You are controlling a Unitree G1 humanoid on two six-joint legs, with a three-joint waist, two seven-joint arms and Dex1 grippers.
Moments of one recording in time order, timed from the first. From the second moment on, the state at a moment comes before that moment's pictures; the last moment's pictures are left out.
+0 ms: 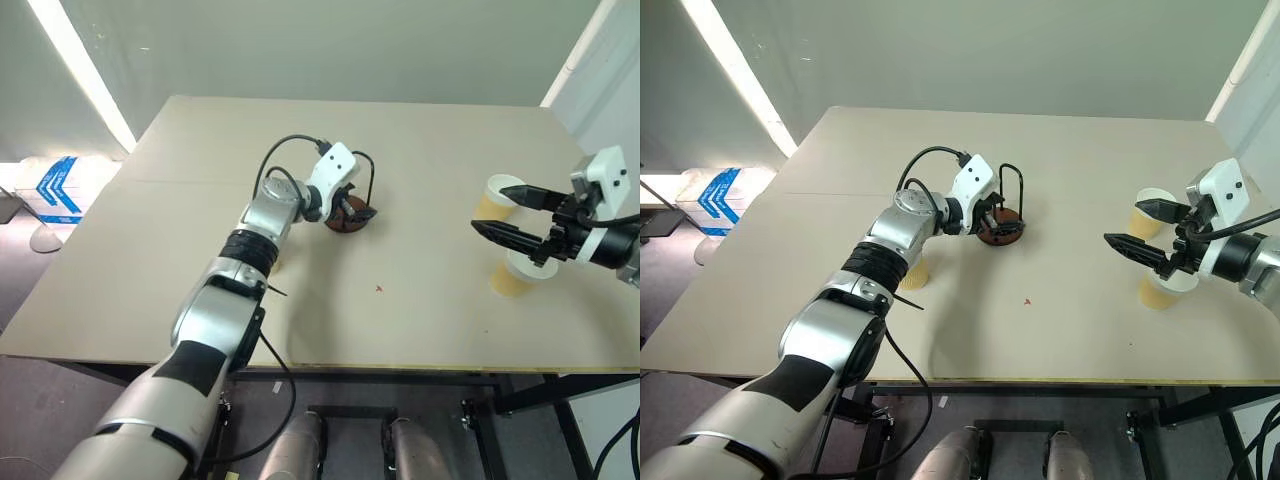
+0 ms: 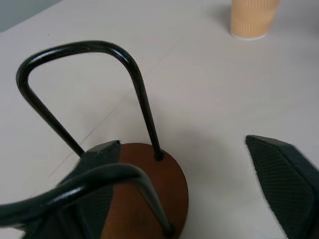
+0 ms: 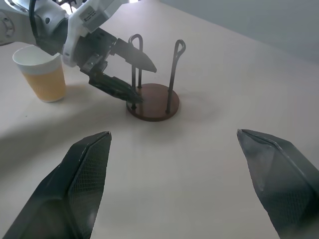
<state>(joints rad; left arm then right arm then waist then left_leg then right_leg) -1.21 0.21 -0.18 0.98 -0.03 0.23 -0.80 -0.37 -0.92 -0.34 -0.34 0.66 0.81 0.83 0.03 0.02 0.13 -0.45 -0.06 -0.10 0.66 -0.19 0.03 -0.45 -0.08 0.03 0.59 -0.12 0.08</state>
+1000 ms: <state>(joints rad) -1.04 0.33 -0.23 0.61 -0.14 0.27 -1.42 -0.28 -1.14 -0.57 -0.50 0.92 0.99 0.95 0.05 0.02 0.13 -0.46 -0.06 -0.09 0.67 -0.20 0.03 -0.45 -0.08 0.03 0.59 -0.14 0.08</state>
